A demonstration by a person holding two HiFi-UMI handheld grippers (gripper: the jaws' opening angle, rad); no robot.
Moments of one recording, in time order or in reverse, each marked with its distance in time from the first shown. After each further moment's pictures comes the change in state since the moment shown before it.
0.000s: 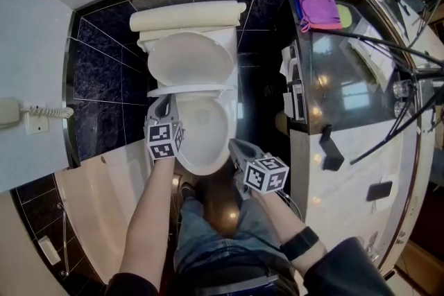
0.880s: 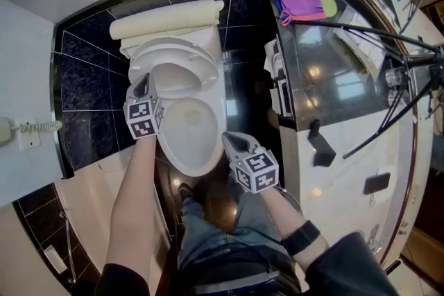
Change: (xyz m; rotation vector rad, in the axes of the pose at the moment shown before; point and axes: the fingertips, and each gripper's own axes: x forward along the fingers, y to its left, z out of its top) left arm 0.058 0.022 0.050 0.089 -0.001 0.049; right arm -0.013 -0.019 0.032 -0.328 0.021 -0.056
